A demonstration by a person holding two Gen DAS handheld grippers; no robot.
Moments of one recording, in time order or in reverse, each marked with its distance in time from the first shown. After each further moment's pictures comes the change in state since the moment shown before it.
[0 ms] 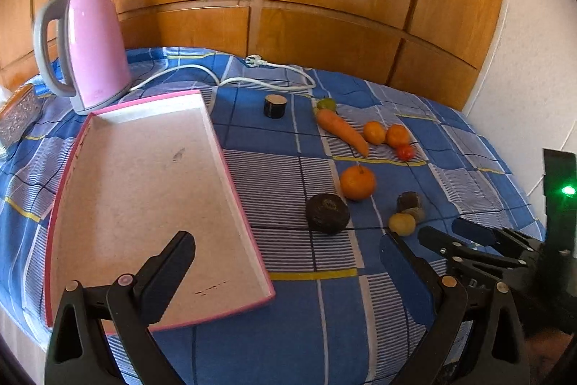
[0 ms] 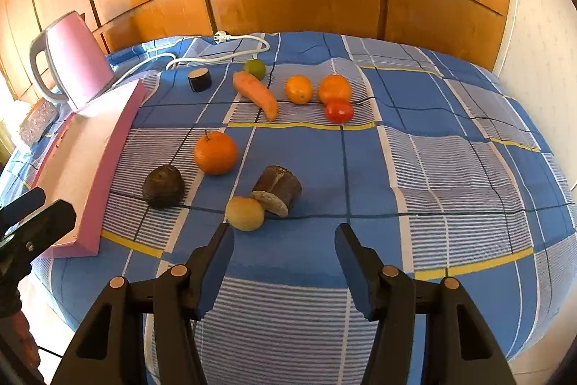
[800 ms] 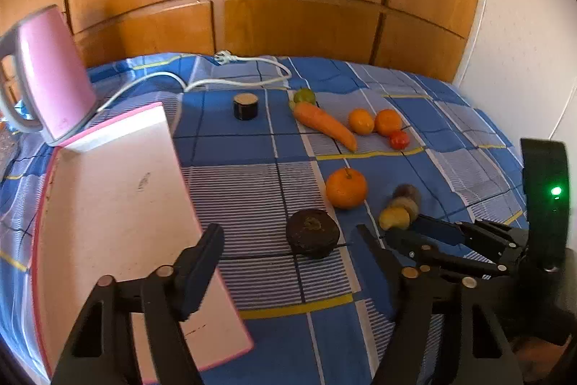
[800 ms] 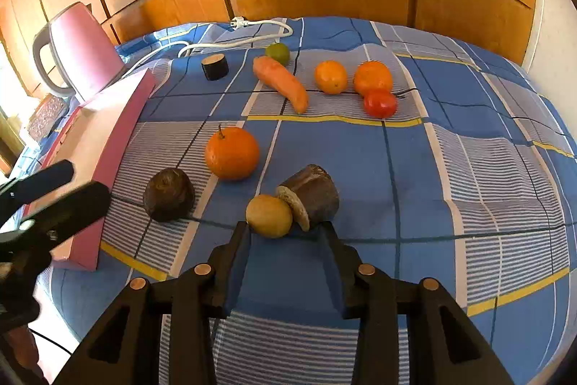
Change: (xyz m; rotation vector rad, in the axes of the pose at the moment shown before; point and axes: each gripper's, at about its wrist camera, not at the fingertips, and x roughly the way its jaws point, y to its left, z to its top) left arm 0.042 -0.019 0.022 0.128 0.069 -0.022; right arm 0.037 0.010 0.009 -0.014 0.035 0.081
